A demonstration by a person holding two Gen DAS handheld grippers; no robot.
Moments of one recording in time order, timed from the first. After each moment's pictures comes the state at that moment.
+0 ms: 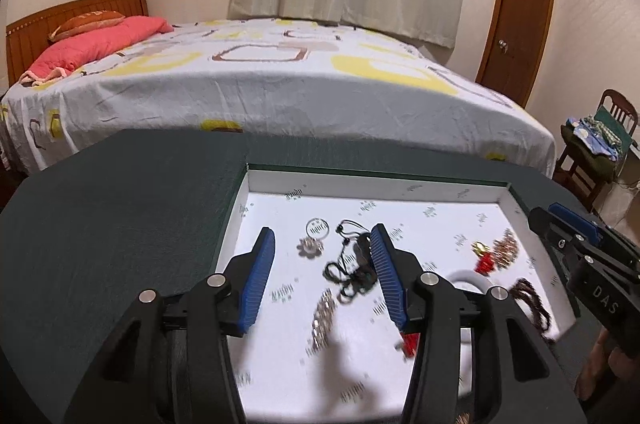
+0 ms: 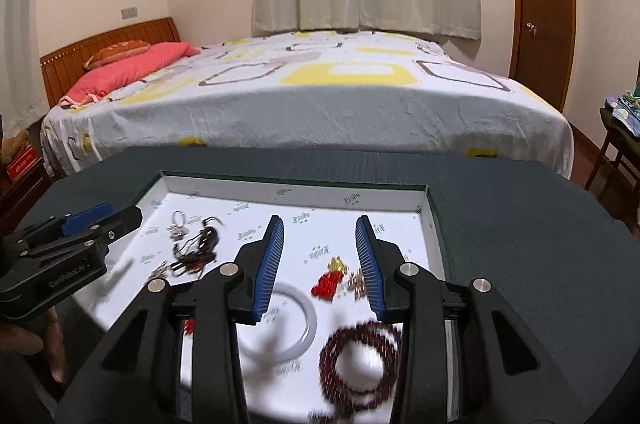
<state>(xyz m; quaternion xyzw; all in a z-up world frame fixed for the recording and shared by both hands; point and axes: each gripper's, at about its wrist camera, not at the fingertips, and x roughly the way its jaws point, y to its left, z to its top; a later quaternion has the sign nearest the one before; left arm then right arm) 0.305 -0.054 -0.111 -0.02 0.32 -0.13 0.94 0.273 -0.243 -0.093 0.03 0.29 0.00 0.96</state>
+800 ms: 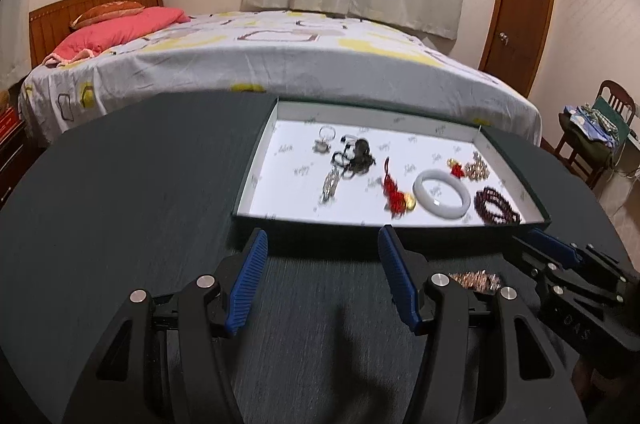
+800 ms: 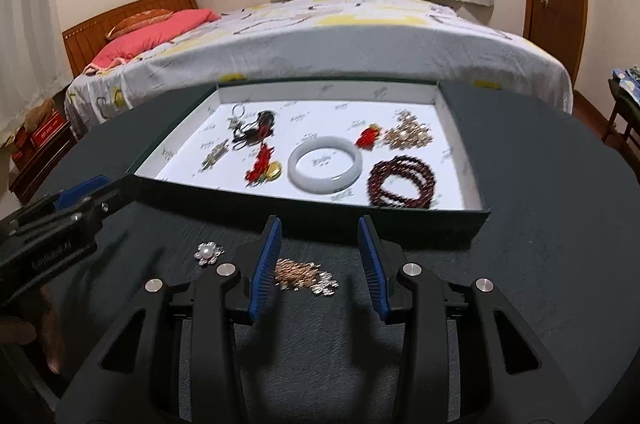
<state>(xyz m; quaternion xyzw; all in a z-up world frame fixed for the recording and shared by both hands) 0.196 -0.029 -0.126 -0.02 0.34 -0.11 0.93 0.173 -0.211 -0.131 0.04 0.35 0.03 0.94</state>
